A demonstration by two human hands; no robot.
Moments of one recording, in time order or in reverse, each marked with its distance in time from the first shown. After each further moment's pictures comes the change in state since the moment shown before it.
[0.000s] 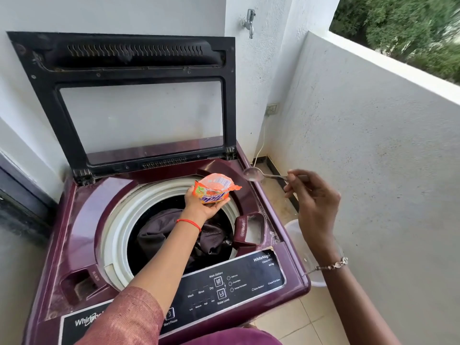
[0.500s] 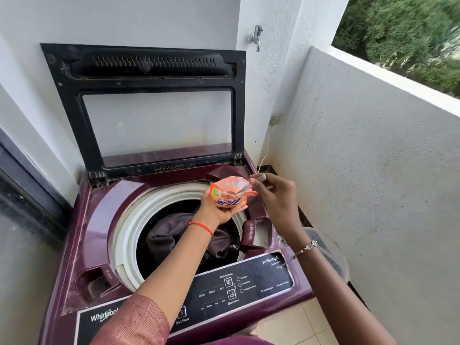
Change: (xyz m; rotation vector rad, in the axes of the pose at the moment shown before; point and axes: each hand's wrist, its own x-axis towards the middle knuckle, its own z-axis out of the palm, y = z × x) left_hand -0.037 -0.004 0.012 0.048 -0.066 -0.148; right_hand -0.003 0.001 0.062 -0.014 -0.276 0.248
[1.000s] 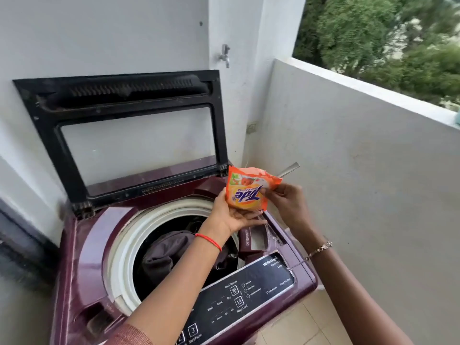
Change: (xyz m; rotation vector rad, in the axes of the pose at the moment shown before) left_hand -0.040 -0.014 0.030 0.202 -0.220 -0.093; right_hand -0.002 0.003 -0.023 0.075 0.056 0.117
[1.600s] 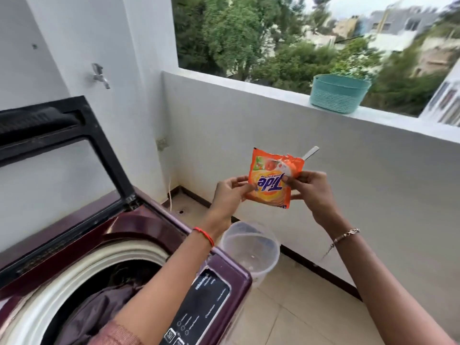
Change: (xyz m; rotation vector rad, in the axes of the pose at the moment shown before) left_hand 0.020 -0.093 0.135 0.920 -0.291 0.337; right_hand -0.059 -0.031 -0.192 -0.057 0.519 0.098
